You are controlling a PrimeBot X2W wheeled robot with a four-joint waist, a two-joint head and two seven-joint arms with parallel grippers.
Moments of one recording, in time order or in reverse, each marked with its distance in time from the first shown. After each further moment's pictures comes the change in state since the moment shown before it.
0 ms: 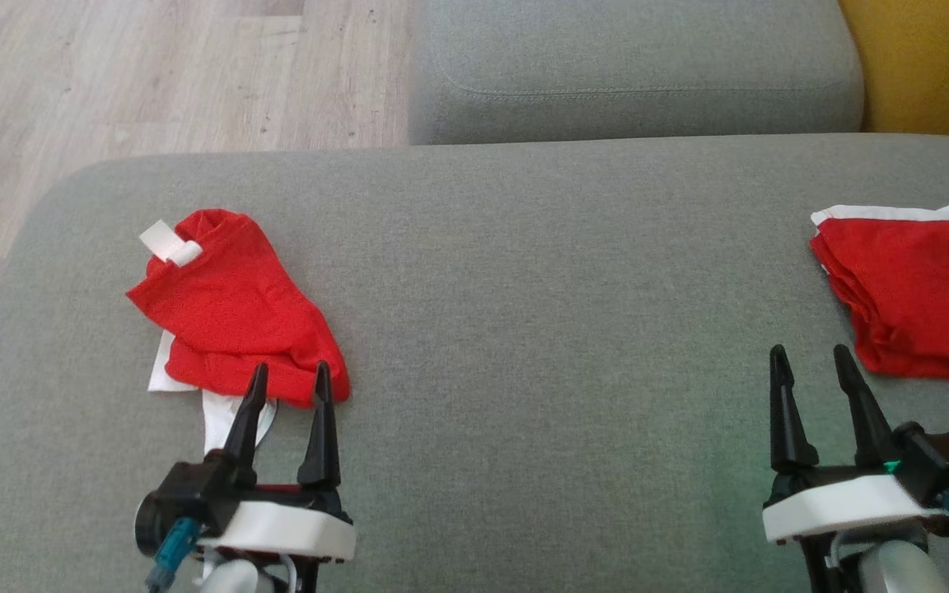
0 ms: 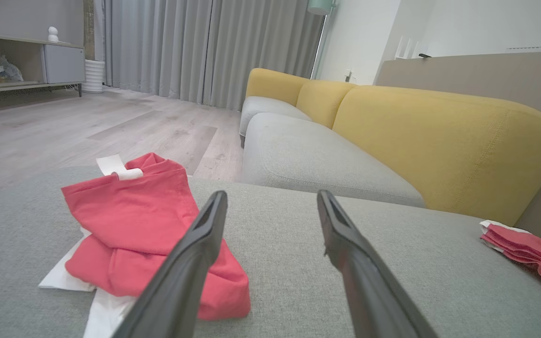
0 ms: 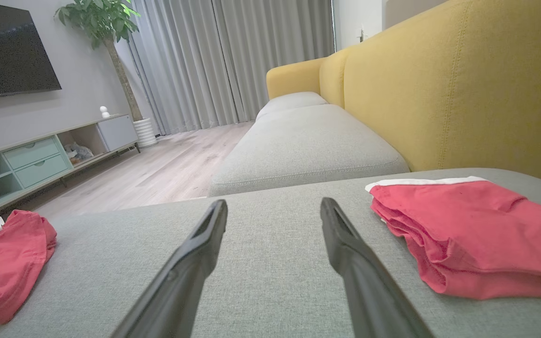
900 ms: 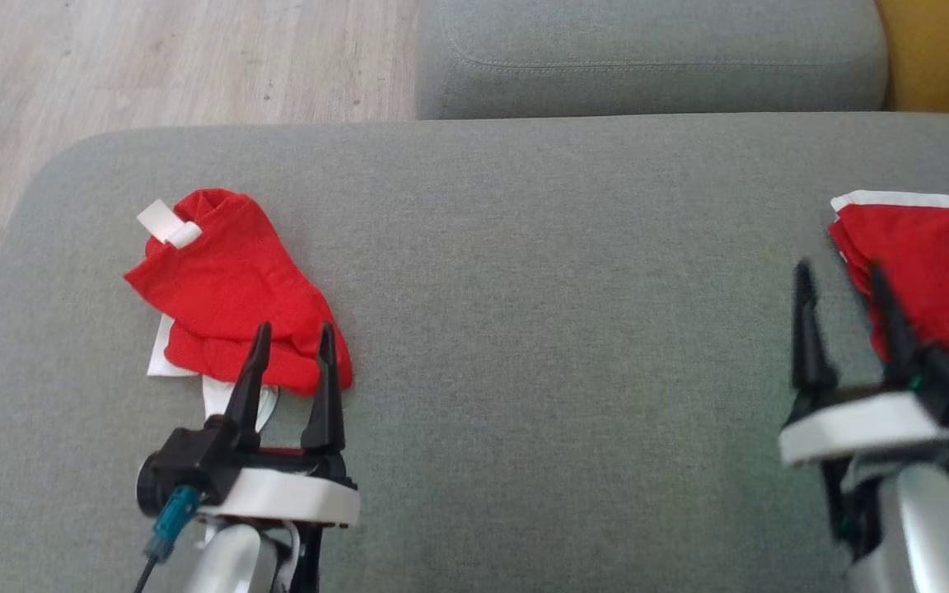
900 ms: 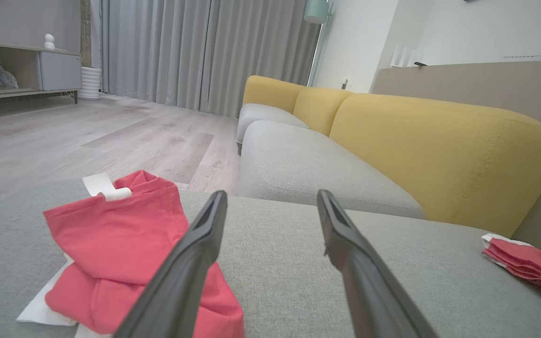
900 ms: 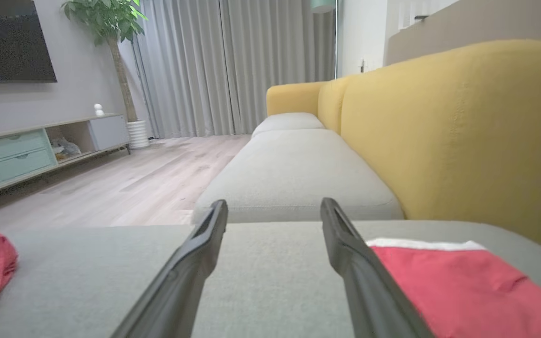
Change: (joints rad) left arm -0.064 -0.002 -0.015 -0.014 -0.007 0.000 0.000; right arm -0.156 -0.007 -0.062 -0.006 -0.102 0.000 0.051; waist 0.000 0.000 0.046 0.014
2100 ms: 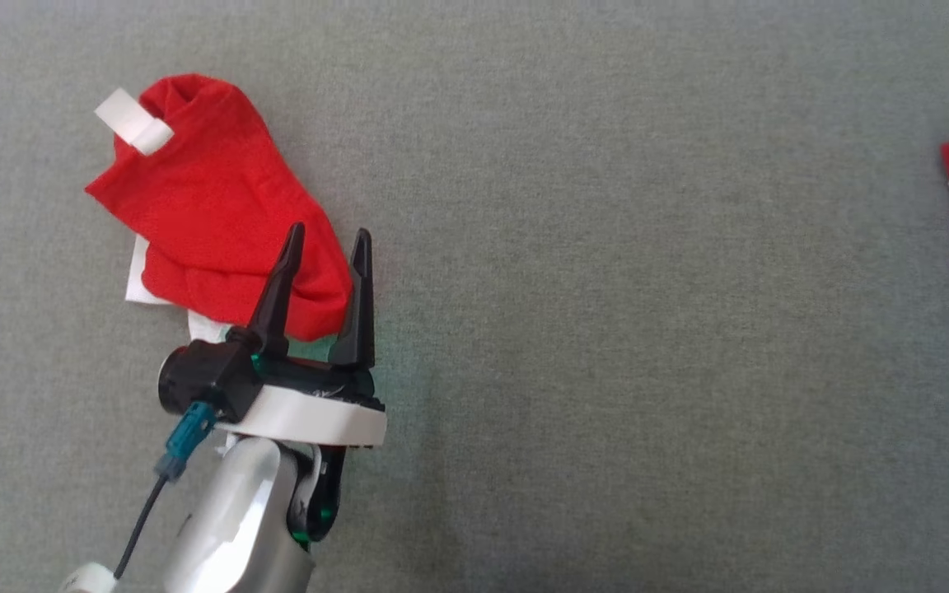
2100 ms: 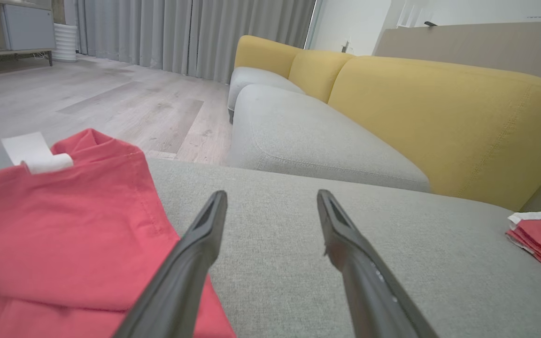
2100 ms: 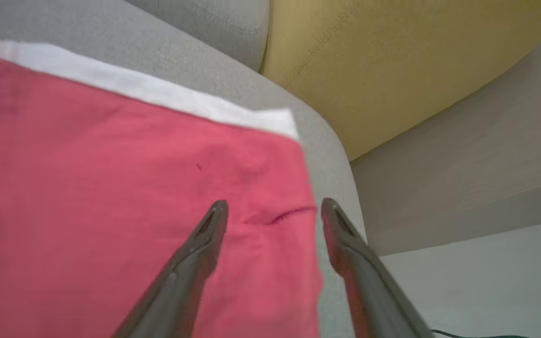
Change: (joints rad) left arm -0.178 -0.001 -0.073 0.002 -0.027 -0.025 0.000; right arm -0.405 -0.530 -0.120 0.513 -0.315 0.000 0.319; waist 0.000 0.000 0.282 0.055
